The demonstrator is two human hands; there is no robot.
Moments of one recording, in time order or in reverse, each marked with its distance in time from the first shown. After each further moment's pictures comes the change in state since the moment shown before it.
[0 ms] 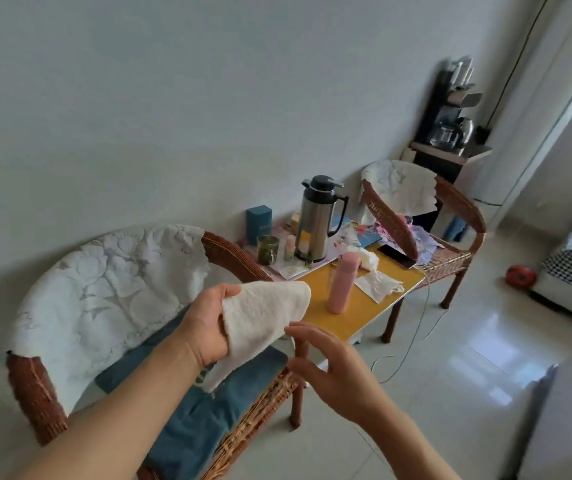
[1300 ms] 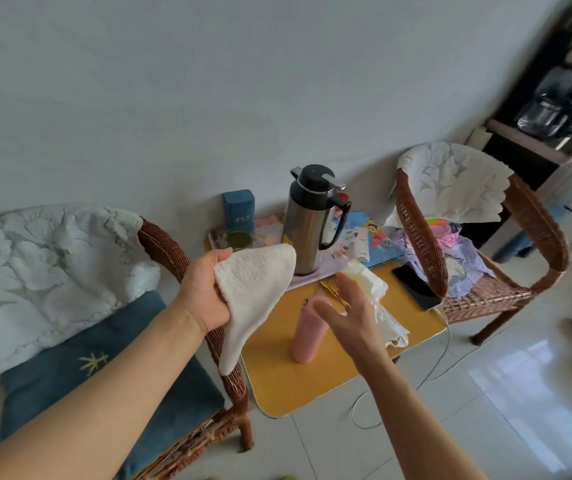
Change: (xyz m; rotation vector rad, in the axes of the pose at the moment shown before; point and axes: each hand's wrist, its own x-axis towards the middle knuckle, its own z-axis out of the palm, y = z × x) left_hand 0.285 0.034 0.144 -0.268 0.179 0.082; right_hand 0.243 0.263 -0.147 0.329 0.087 0.360
